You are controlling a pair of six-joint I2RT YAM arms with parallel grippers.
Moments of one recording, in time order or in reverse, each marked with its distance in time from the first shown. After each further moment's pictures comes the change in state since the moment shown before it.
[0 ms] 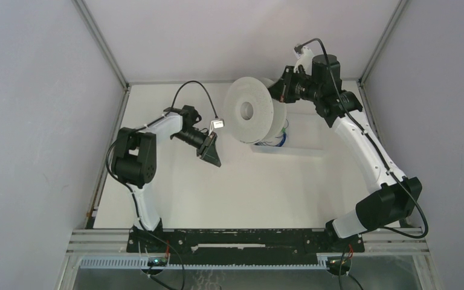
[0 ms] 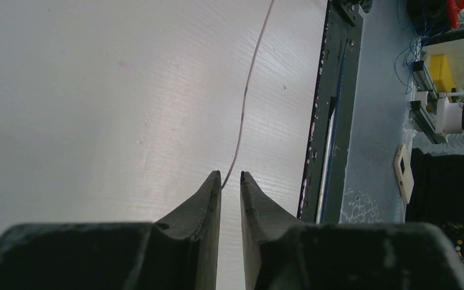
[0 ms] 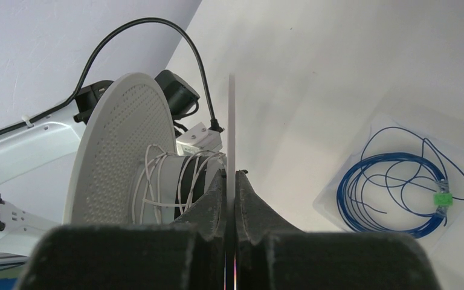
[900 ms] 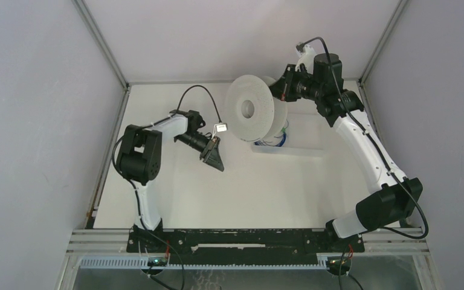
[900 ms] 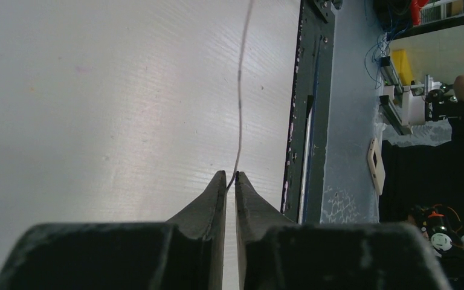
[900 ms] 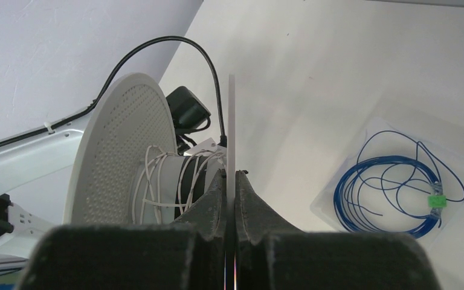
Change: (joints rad) left arm -0.031 0.054 -0.003 -0.047 0.061 0.030; right arm -0.009 -0.001 0.013 0.001 0.008 0.000
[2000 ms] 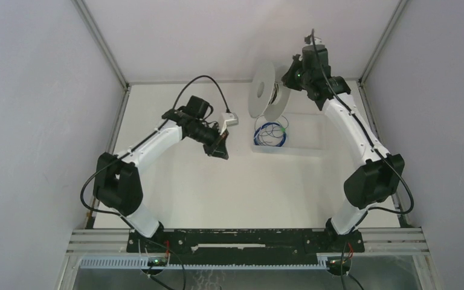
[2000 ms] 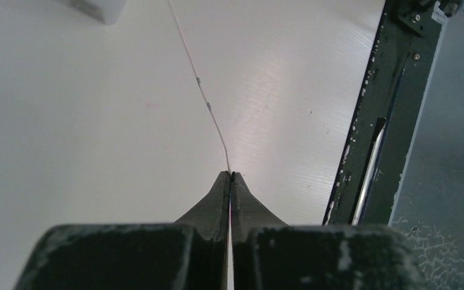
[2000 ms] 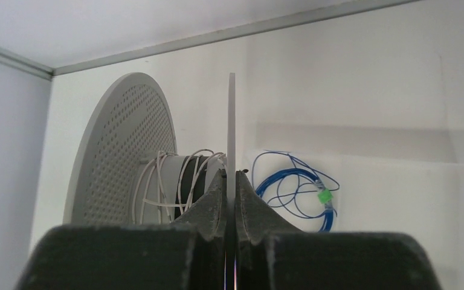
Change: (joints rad) left arm -0.127 -0.359 -0.042 0.267 -0.348 -0.293; right arm -0.006 0.195 0.186 -0.103 0.492 0.054
